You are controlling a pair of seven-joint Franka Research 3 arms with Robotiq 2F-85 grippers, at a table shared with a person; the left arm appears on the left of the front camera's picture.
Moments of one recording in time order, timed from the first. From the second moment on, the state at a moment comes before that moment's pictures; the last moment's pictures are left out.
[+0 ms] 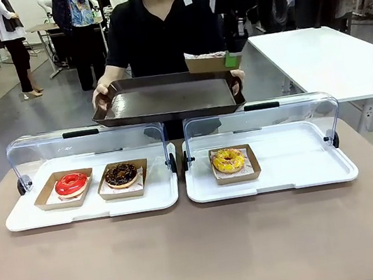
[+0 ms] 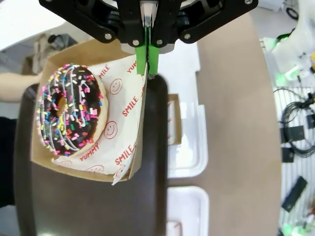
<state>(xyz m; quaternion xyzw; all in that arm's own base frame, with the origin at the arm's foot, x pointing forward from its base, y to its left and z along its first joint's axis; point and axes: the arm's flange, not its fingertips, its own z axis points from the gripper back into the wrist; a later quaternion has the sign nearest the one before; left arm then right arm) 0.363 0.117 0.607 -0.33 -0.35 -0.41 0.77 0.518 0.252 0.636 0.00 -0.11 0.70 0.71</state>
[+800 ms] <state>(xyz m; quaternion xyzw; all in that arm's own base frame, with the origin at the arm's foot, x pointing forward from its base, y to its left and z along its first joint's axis) 0.363 0.117 0.607 -0.33 -0.35 -0.41 0.77 0.579 0.252 0.583 0.02 -0.11 0.69 0.72</state>
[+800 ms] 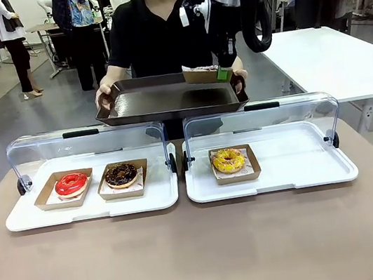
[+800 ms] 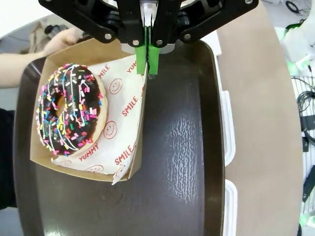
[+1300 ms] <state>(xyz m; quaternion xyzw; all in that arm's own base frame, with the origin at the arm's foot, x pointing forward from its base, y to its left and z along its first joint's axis) 0.363 0.117 0.607 -0.33 -0.35 -0.41 0.77 0.585 0.245 0.556 0.04 -0.09 0.70 0.71</state>
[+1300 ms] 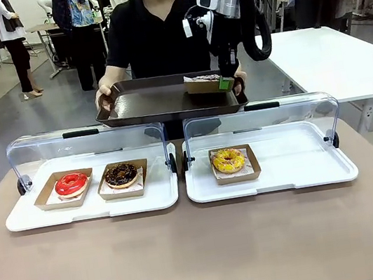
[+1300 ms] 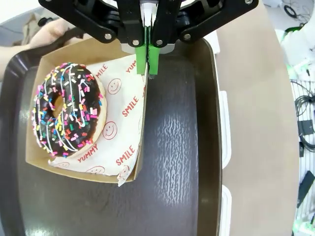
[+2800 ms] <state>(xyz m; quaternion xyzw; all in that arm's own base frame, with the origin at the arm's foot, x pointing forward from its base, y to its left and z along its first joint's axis) 0.363 0.117 0.607 -0.33 -0.35 -0.41 0.77 0.567 0.241 0.569 0.05 -0.06 0.72 0.69</state>
